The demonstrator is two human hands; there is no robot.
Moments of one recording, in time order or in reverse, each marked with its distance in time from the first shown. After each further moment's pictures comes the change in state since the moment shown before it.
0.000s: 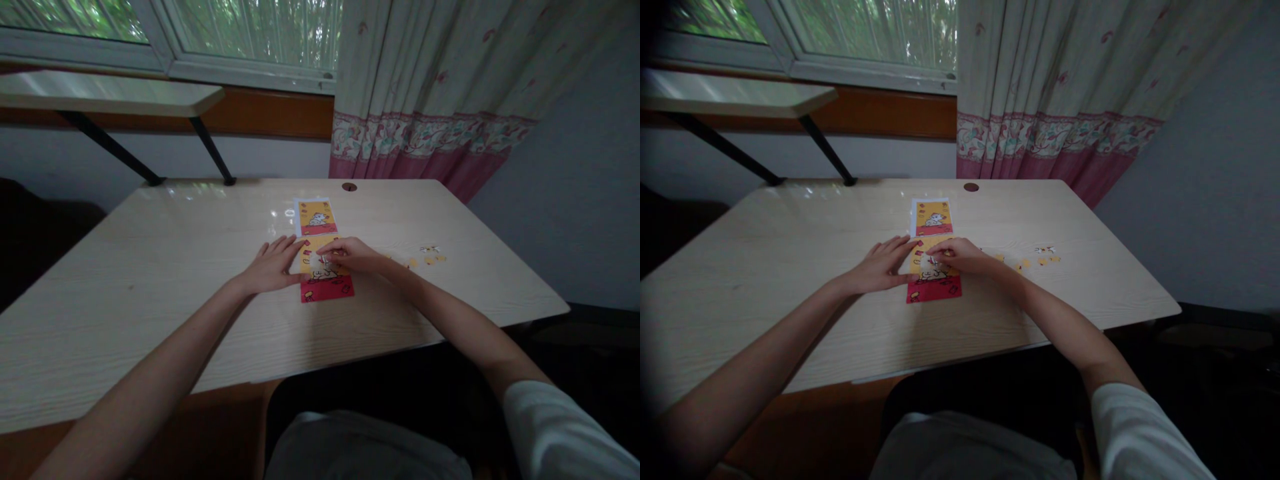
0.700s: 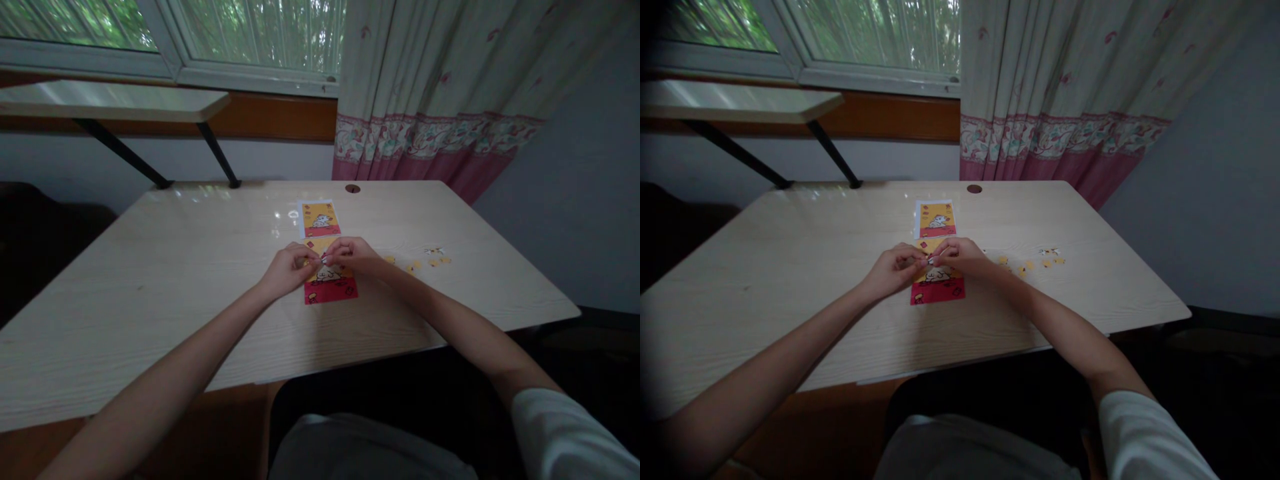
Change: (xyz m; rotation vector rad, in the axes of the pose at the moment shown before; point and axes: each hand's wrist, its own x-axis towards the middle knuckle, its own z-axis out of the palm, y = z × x) left_hand 0.004 0.033 0.002 -0.557 0.403 0.117; right_hand -0.002 -0.004 0.012 0.412 0.133 0.091
